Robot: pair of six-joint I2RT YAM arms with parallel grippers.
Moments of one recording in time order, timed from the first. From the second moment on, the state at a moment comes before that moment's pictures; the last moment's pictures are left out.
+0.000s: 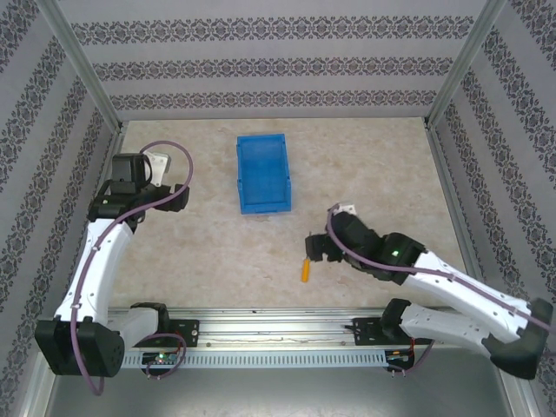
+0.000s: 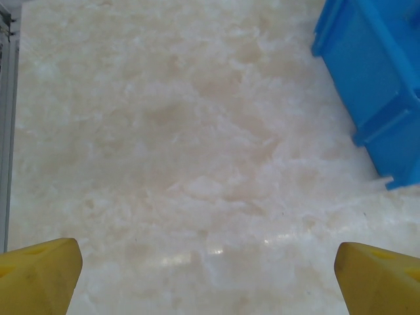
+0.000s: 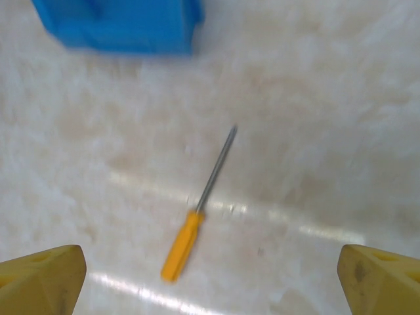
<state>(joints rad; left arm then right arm) 0.03 1.09 1.07 -0.77 0.05 0.18 0.96 0.95 0.86 -0.88 0.29 0.68</state>
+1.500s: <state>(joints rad) 0.02 0.95 0.95 -0.86 0.03 0.24 1.02 1.55 0.79 -0.67 0.20 0.89</state>
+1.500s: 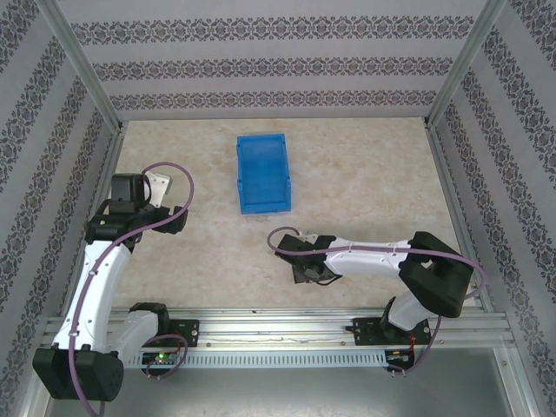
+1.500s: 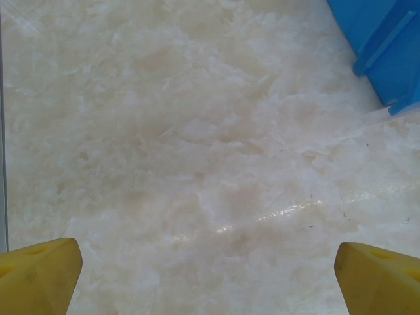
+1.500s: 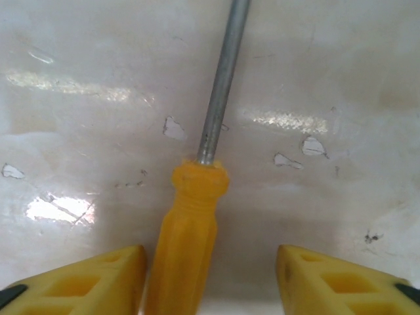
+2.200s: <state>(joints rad) 0.02 0.95 0.95 -0.86 0.03 0.24 1.03 1.52 0.75 -0.63 0.20 0.88</state>
